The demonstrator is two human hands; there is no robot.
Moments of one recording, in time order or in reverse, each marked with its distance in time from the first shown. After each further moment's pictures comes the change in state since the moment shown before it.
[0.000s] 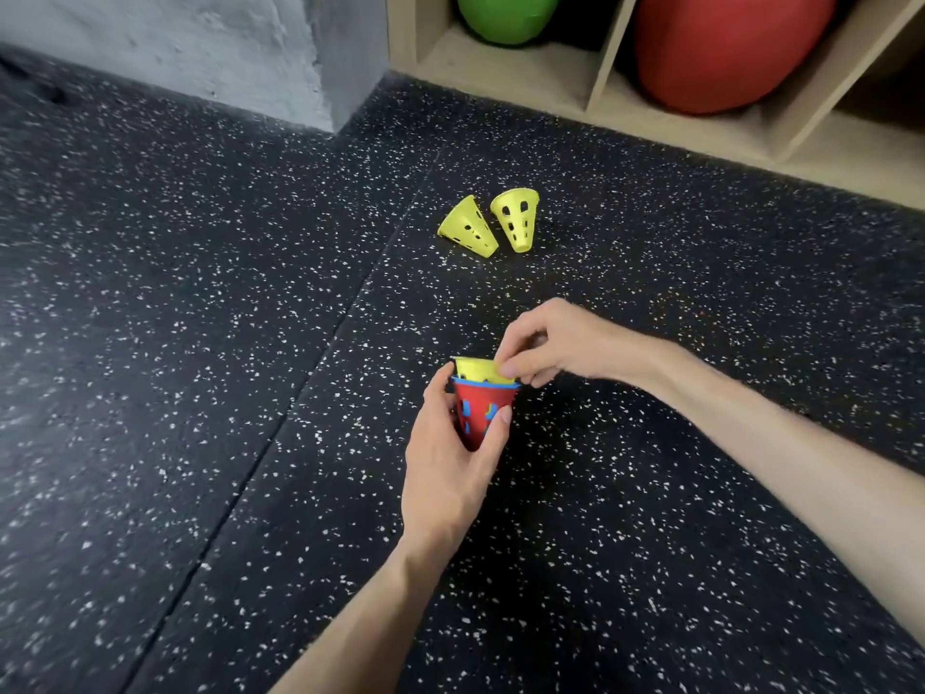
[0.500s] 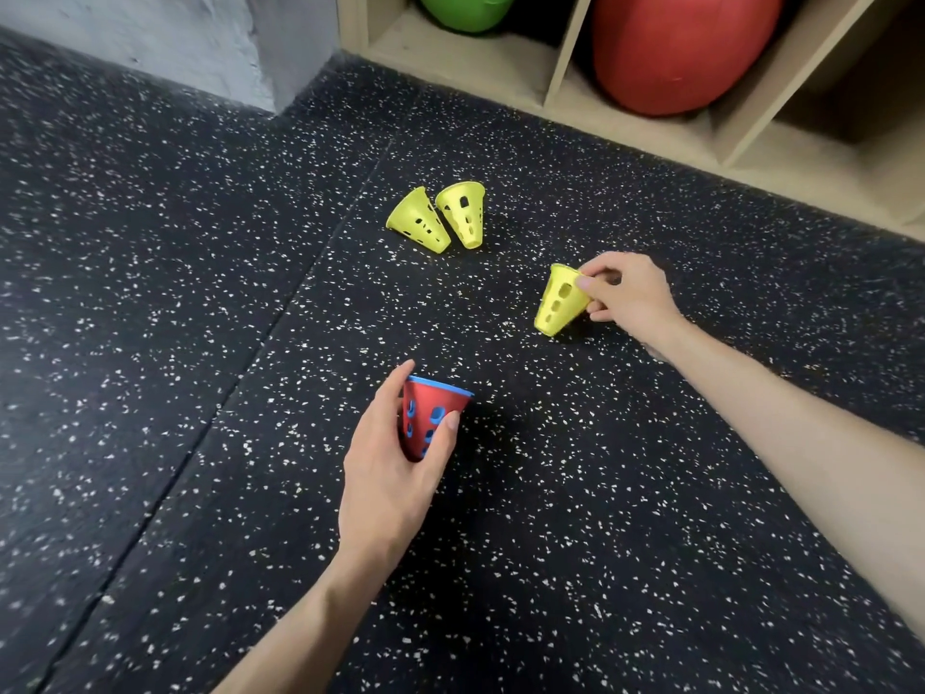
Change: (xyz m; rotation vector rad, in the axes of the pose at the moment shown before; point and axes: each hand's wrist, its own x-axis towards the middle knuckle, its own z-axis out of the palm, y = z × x) left_hand -0.003 0.002 0.000 0.038 0.002 0.058; right_hand -0.013 0.080 -0.086 -0.027 0.773 0.185
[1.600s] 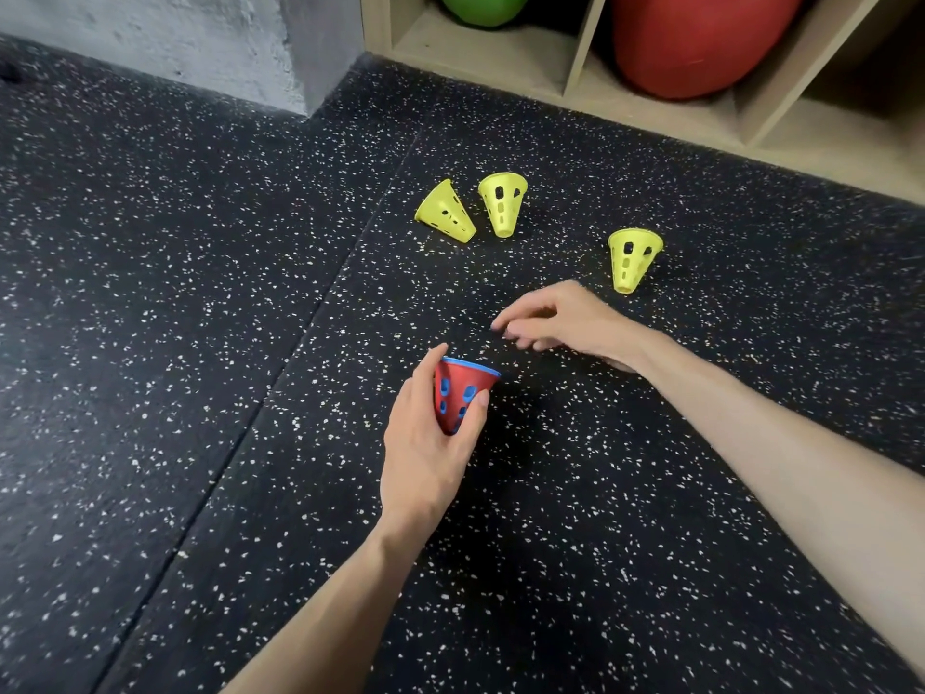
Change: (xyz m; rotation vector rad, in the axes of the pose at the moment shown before) left_hand -0.001 0.001 -0.002 0.035 -0.024 -0.005; right_hand -0.050 -0.043 0.051 0.024 -0.566 -0.088
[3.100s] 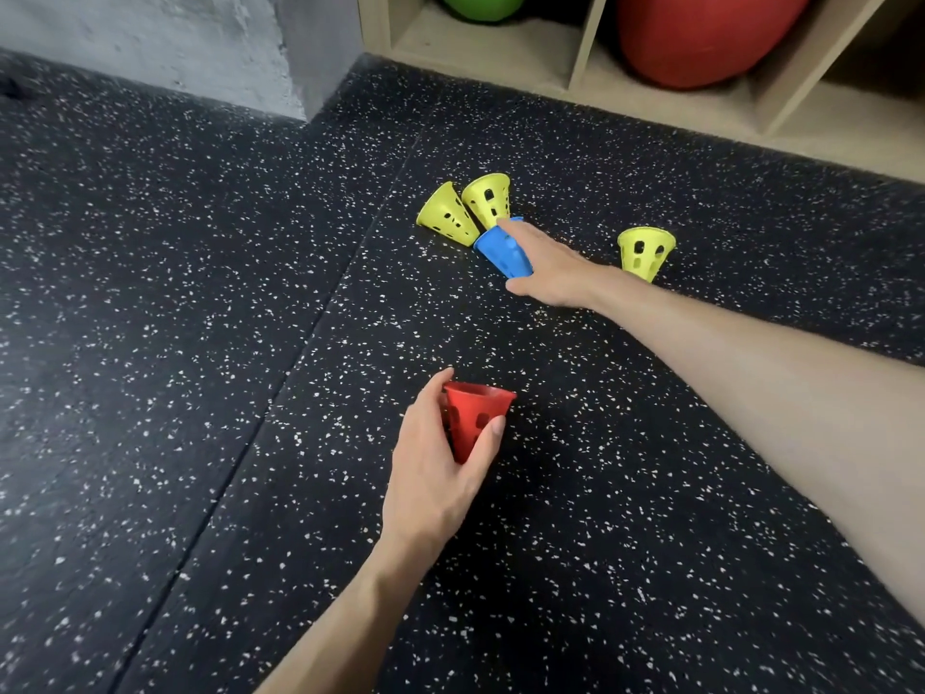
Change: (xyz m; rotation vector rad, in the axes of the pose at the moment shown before) left_hand -0.005 0.002 -0.005 0.053 -0.069 0.040; right_hand 0.071 -0.017 -0.019 -0.397 0.102 0.017
